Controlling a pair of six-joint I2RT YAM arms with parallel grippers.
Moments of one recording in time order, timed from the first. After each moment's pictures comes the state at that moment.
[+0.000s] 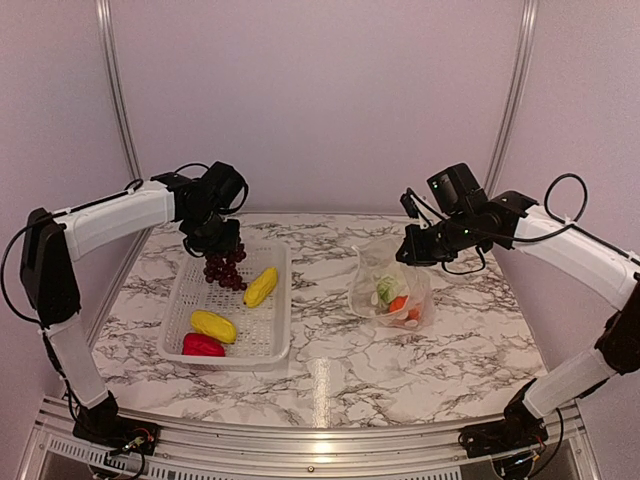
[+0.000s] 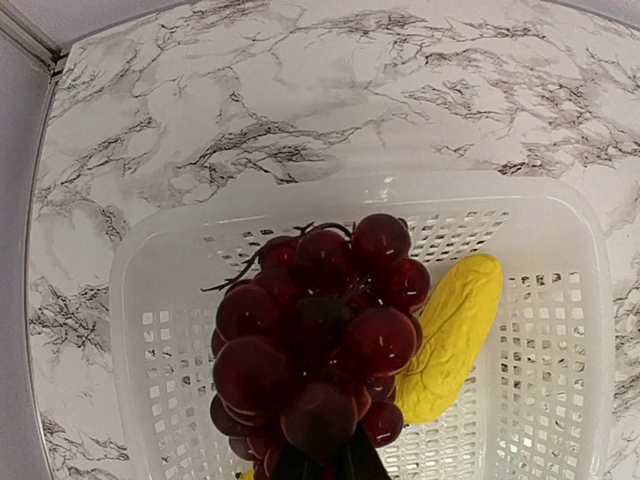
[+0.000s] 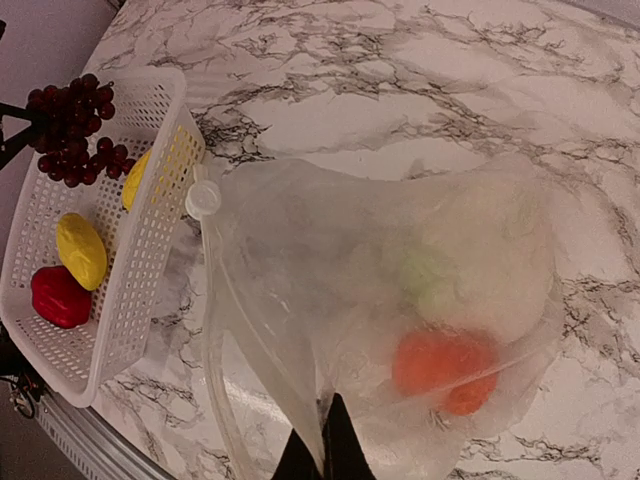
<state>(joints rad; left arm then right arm) -0.58 1.80 1.57 -0.88 -0.33 -0.45 0.60 1.41 1.30 -0.74 -0.12 0.37</state>
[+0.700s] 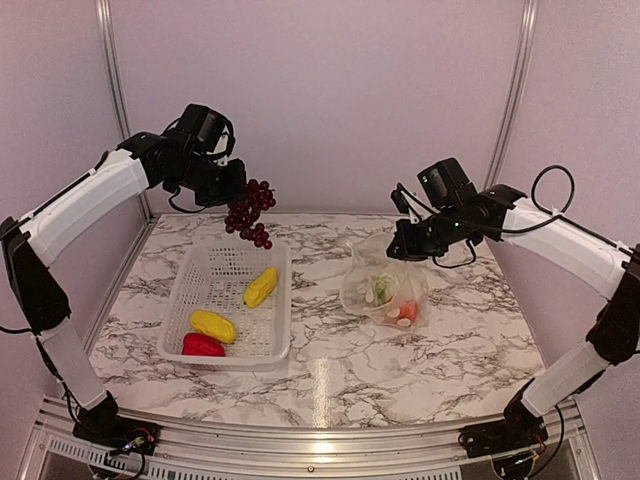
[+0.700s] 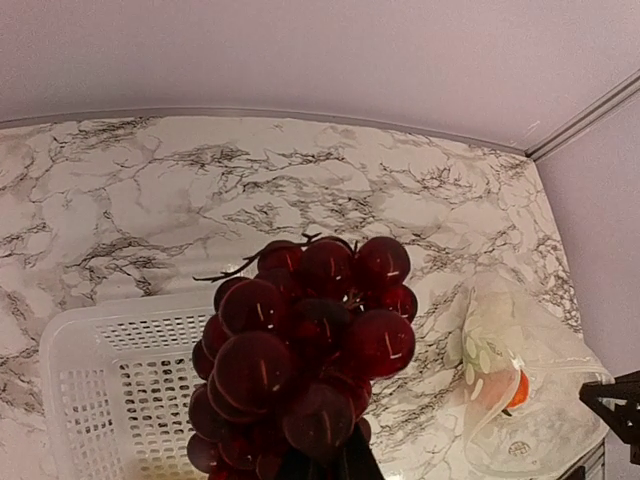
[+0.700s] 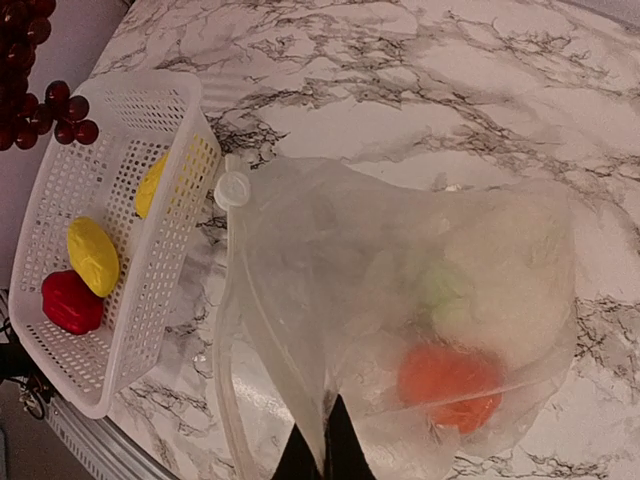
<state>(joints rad) -0.59 1.73 1.85 -0.85 -0.08 -0.53 0.60 1.48 1.37 -0.74 -0.15 0.37</state>
